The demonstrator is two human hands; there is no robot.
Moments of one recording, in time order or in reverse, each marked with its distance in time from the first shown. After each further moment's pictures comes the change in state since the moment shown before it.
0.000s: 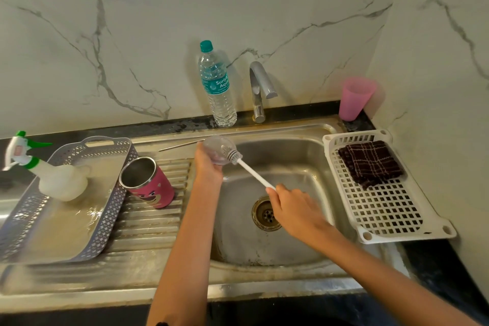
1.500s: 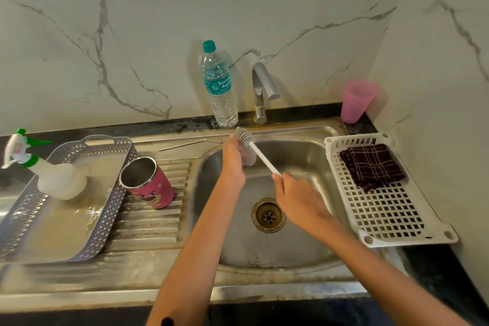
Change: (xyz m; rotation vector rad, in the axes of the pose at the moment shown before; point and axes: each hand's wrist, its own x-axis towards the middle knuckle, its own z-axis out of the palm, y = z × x) left_hand -0.013 -0.027 0.037 0.363 -0.031 -0.035; right_hand 0.016 -0.009 -0.020 0.082 0.022 0.131
